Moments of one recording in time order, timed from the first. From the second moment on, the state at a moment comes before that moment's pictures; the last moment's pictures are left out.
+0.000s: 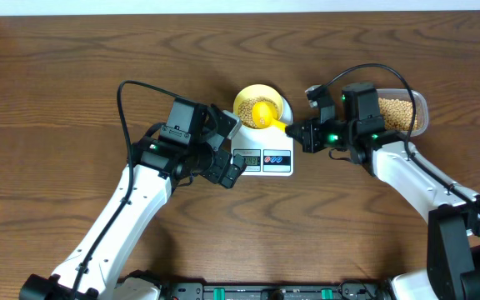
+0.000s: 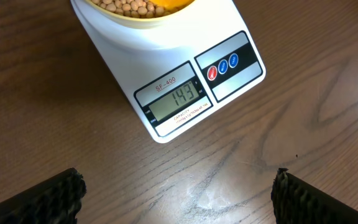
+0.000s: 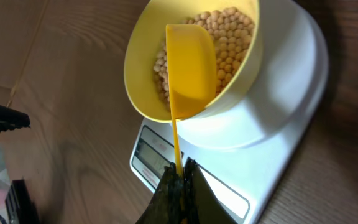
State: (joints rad) left arm -0.36 1.36 1.00 -0.75 0.31 0.14; right arm 0.26 1.65 0.90 -0.09 -0.68 0.22
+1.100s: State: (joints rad) left arm -0.36 1.36 1.00 -0.75 0.31 0.14; right arm 0.22 1.55 0.90 -0.01 -0.76 0.22
